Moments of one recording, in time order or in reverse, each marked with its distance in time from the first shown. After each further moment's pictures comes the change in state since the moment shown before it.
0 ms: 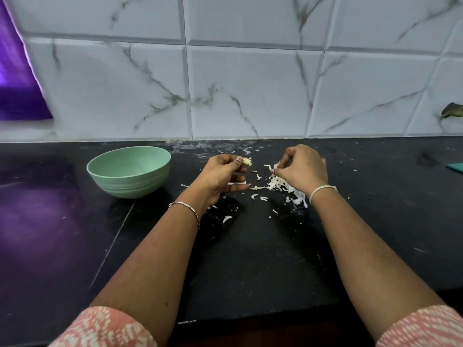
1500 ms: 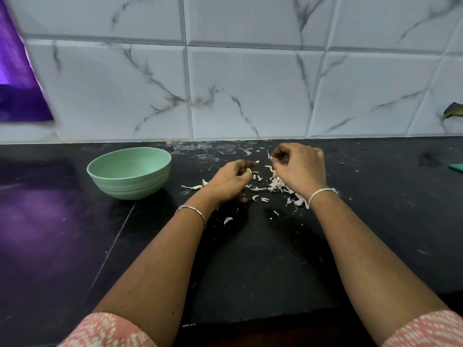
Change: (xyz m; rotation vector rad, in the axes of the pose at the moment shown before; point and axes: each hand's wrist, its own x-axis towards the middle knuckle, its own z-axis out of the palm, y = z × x) left_hand -0.002 -0.007 0.009 0.527 -0.111 0.166; right_hand -0.002 -0.006 0.003 -0.029 0.126 -0.189
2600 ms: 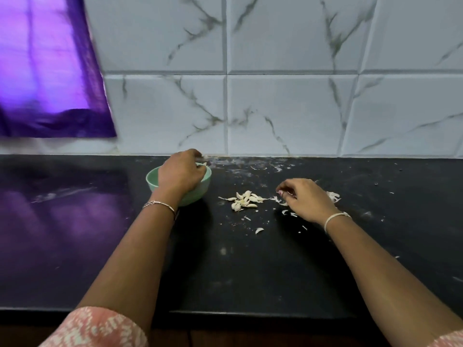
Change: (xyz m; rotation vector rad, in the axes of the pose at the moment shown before) left_hand -0.056 0.013 -0.139 0.849 0.582 -0.178; right_hand -0.014 -0.017 0.016 0.121 -0.393 -0.163
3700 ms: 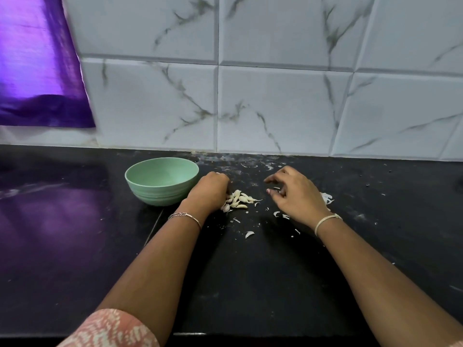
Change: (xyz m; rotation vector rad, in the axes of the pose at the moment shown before) left_hand 0.000 0.038 0.083 0.130 -0.313 0.315; right_hand 0.005 -0.004 0.004 -0.010 0.146 -0.090
